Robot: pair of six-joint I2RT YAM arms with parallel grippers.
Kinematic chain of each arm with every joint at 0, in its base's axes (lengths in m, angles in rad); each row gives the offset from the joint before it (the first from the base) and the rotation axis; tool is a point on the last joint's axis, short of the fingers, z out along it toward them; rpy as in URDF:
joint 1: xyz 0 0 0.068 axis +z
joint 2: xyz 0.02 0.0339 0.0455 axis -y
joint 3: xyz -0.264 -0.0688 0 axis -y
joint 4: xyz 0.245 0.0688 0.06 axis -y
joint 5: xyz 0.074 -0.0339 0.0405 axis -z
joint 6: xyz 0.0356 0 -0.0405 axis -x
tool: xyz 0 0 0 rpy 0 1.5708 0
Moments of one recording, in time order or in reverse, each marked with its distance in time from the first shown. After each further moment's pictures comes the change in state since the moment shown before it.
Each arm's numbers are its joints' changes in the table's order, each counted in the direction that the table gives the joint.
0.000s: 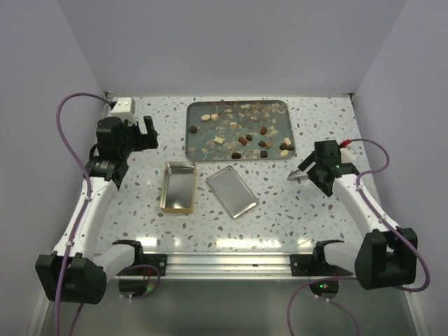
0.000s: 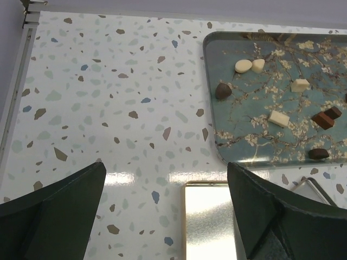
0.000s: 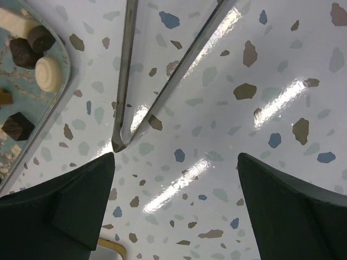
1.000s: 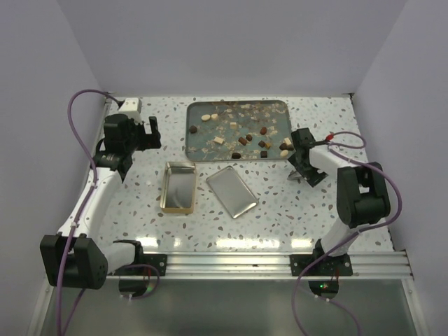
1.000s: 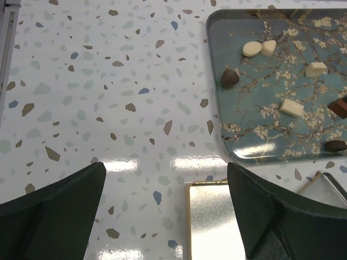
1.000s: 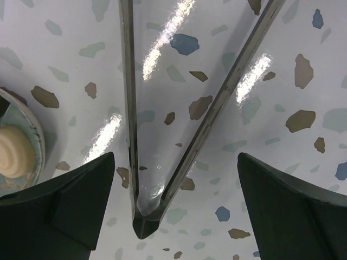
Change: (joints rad) left arm 0.000 -0.117 0.000 0.037 0.014 -0.032; right arm 0.075 -0.529 0.219 0.022 0.164 -0.245
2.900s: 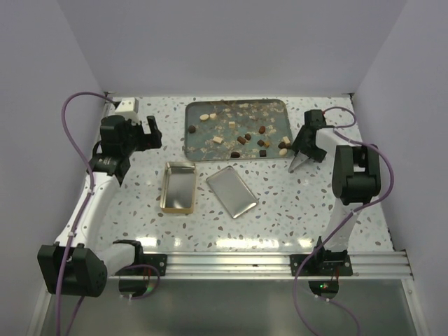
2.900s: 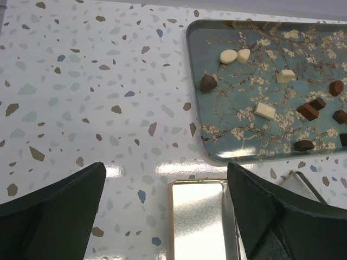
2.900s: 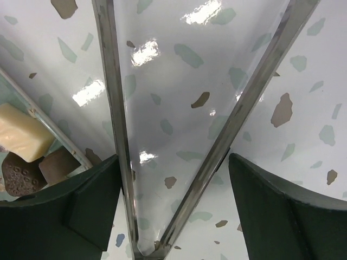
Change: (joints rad) left arm 0.000 0.052 0.000 -0.021 0.039 0.064; right arm -0.143 -0.267 0.287 0.135 -0.244 0.551
